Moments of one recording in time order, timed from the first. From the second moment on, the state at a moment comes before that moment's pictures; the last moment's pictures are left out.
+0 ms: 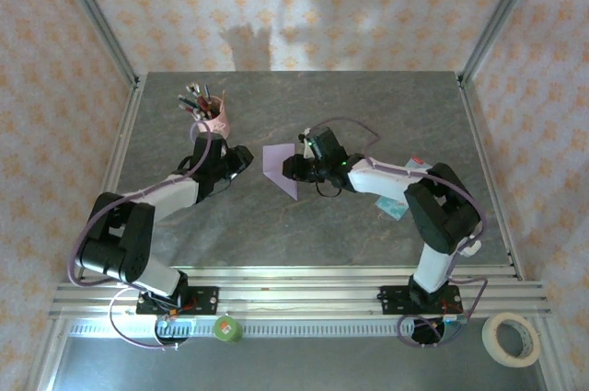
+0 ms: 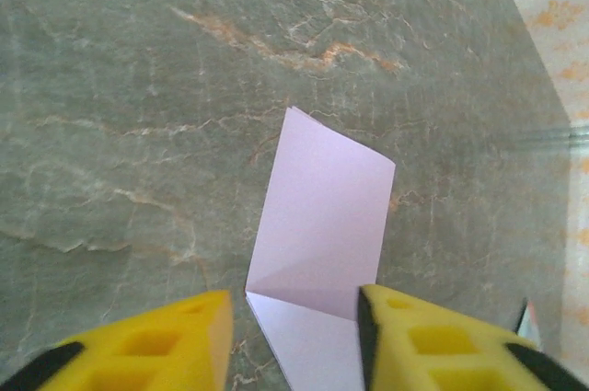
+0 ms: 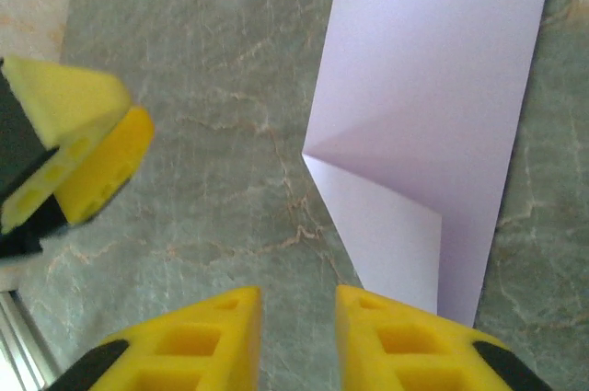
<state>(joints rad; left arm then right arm) -0.22 1.48 0.68 0.11 0.20 -0.94 0.68 1.76 1.06 -0.02 -0.30 0.70</state>
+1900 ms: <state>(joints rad) -0.27 1.50 0.62 0.20 0.47 -0.97 0.67 1.94 1.11 0.07 -0.31 0.90</state>
